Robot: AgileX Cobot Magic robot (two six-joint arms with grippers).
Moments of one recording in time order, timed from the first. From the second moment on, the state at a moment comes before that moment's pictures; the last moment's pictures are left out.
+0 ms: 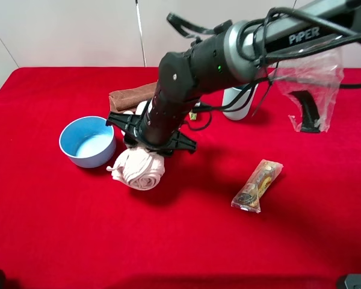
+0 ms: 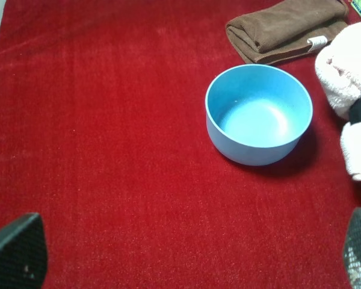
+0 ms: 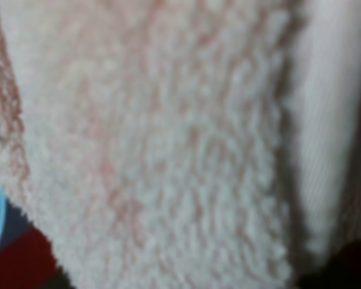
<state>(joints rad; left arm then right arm) 0.00 0.00 -0.49 -0.10 1.07 0.13 0.90 2.10 -1.28 0.31 0.43 0.79</state>
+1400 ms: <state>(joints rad) 0.00 0.00 -0.49 -0.10 1.07 0.13 0.95 2.10 -1.28 0.23 0.41 0.98</state>
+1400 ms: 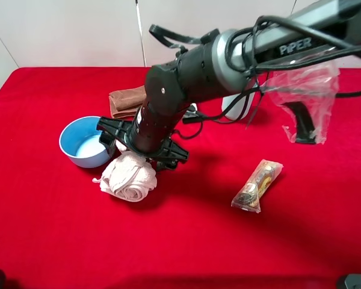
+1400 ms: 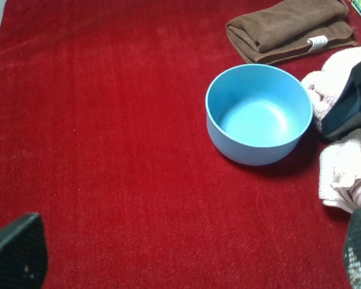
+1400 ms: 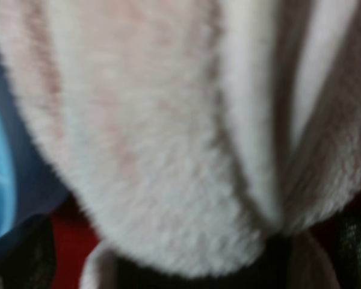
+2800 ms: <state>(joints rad) 0.00 0.00 -0.49 -0.10 1.07 0.13 0.89 1.69 -1.28 0.16 0.79 0.64</state>
